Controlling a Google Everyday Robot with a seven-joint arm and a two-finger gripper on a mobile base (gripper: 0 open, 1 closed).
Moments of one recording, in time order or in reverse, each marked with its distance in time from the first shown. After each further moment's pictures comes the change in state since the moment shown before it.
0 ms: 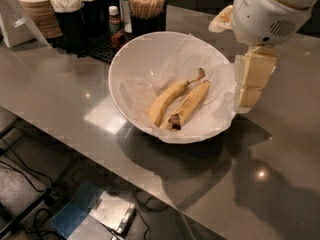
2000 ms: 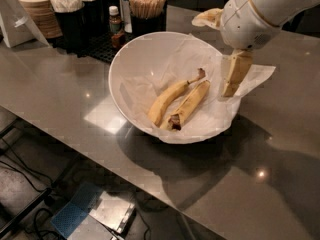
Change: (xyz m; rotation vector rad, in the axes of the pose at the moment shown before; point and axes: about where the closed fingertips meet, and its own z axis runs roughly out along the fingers) arm -0.003 -0.056 0.043 0.124 -0.199 -0.168
